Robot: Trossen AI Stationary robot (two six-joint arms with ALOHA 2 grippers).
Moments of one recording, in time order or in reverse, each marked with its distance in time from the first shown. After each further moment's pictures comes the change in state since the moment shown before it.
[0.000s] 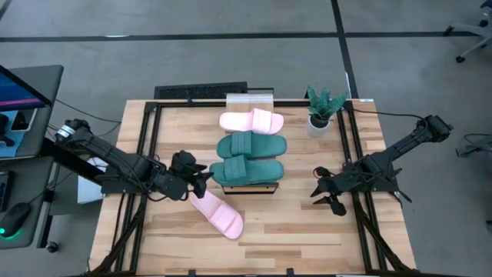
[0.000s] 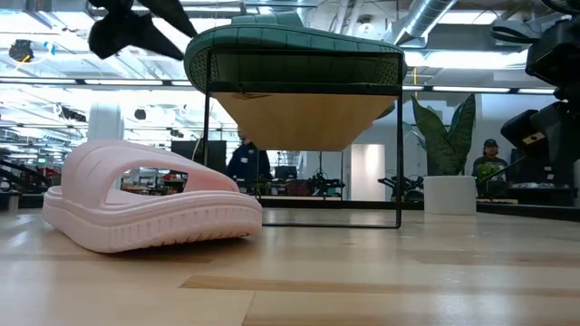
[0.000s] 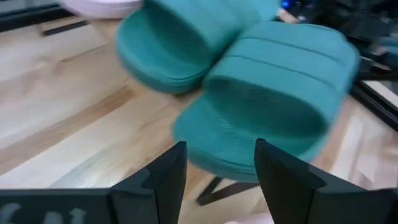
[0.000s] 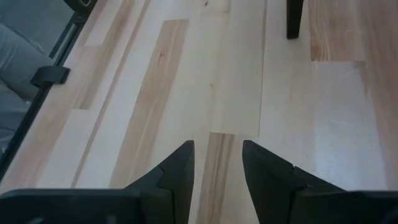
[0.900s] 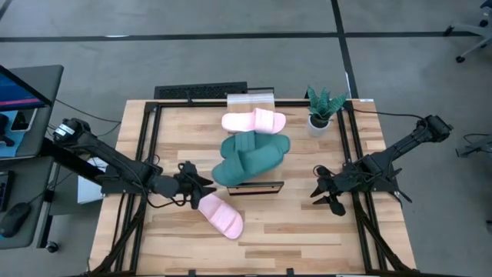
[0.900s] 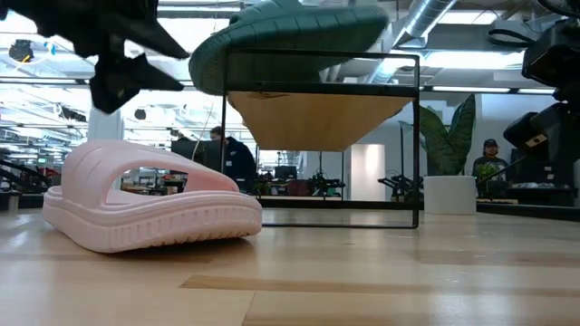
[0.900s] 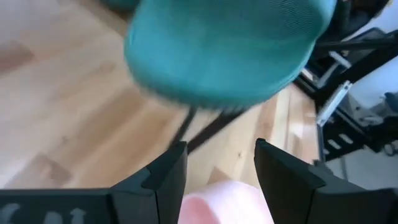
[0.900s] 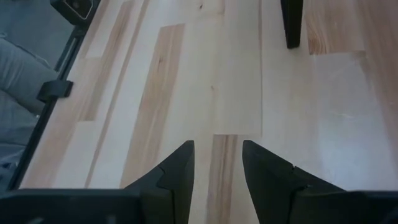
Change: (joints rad) left arm -0.006 -0.071 -0.408 0.668 0.222 0.147; right arm 0.000 0.000 0.000 0.007 0.000 0.082
